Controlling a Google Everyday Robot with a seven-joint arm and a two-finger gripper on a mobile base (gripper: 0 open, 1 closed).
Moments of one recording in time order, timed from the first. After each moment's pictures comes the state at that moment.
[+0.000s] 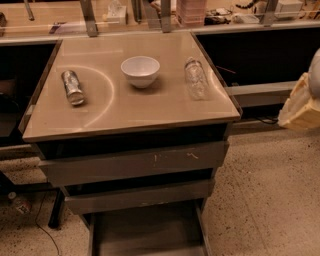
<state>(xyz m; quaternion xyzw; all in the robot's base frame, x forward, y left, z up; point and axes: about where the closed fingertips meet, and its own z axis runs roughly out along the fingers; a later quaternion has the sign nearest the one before) 0.415 -0.229 0.963 -0.59 0.79 -0.04 0.15</state>
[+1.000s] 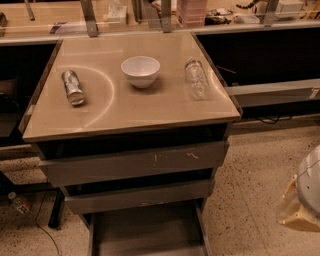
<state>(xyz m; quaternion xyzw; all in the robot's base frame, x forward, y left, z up) 0.293 -0.226 0.848 -0.56 0.82 0.02 0.05</state>
